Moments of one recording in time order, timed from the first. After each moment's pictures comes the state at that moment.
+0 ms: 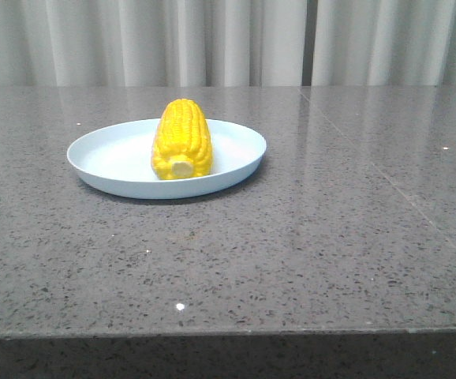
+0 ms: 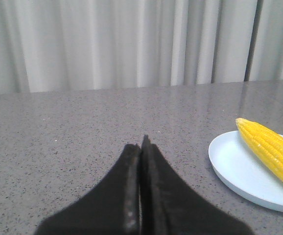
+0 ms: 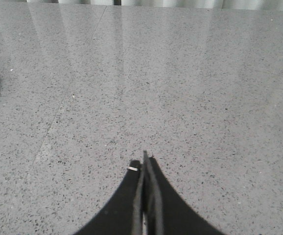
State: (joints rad) left arm -0.14 0.14 -0.32 -0.02 0.29 0.06; right arm 0.00 0.17 -0.37 0.07 0.59 -0.01
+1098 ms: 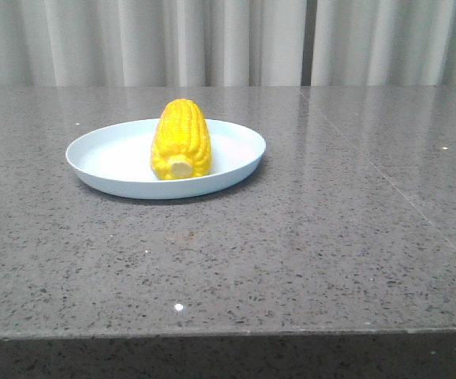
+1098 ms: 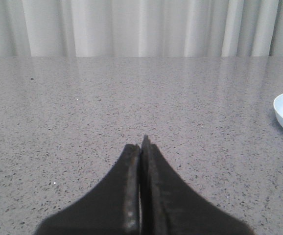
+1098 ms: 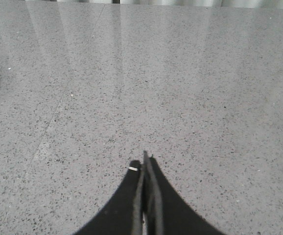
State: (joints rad) left arm 0.01 0.00 0.00 -0.02 0.14 0.06; right arm 0.00 0.17 -0.37 0.07 0.59 -0.01
